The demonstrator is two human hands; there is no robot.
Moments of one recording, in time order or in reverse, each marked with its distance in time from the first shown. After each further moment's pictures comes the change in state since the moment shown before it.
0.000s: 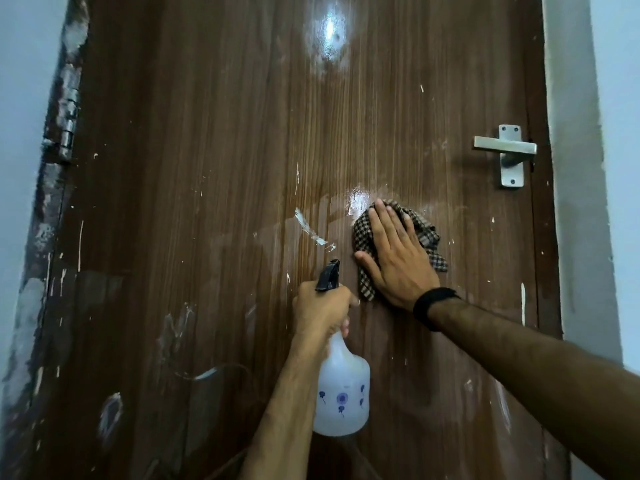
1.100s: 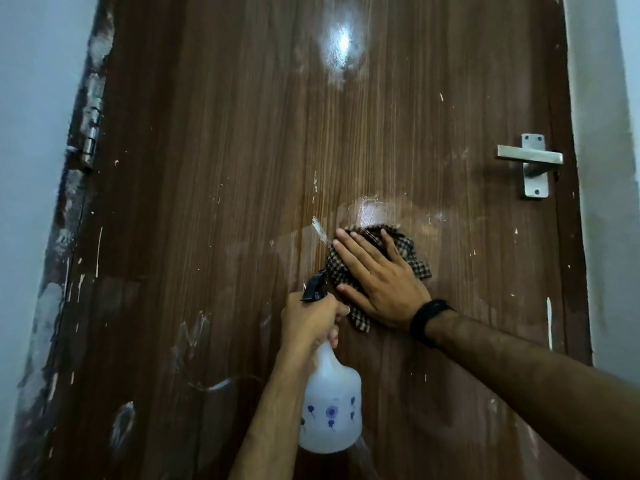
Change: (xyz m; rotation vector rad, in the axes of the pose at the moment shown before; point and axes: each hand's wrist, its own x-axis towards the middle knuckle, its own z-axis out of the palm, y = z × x) left_hand 0.009 -0.002 -0.039 -0.095 -0.007 -0.009; right_hand 0.010 -0.034 0.013 -0.061 -0.024 -0.330
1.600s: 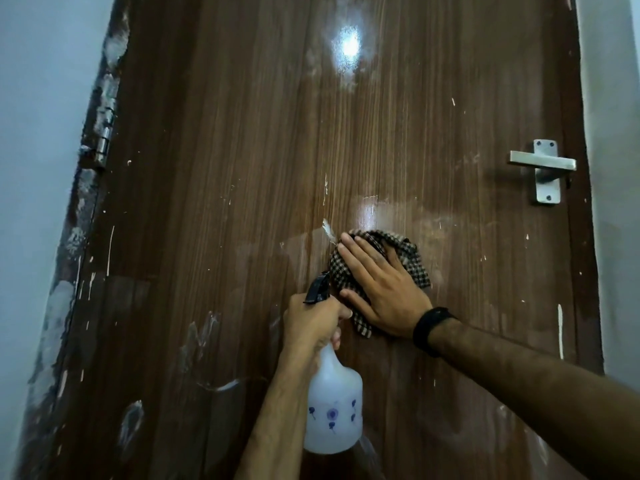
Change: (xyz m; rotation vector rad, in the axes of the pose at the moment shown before) left_hand 0.004 0.004 -0.009 0.008 0.016 -0.005; right_hand 0.004 -0.009 0.004 0.182 0.001 0.019
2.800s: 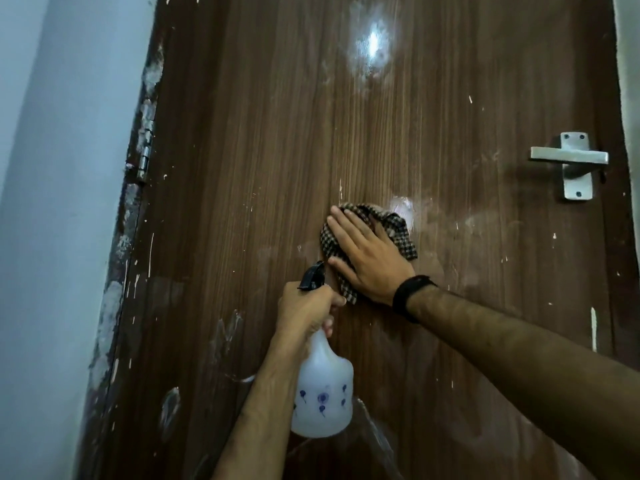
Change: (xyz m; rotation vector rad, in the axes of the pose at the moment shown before) left_hand 0.002 0.020 -0.024 0.075 0.031 0.029; right_hand 0.065 -0.010 -0.011 0.085 -0.001 0.008
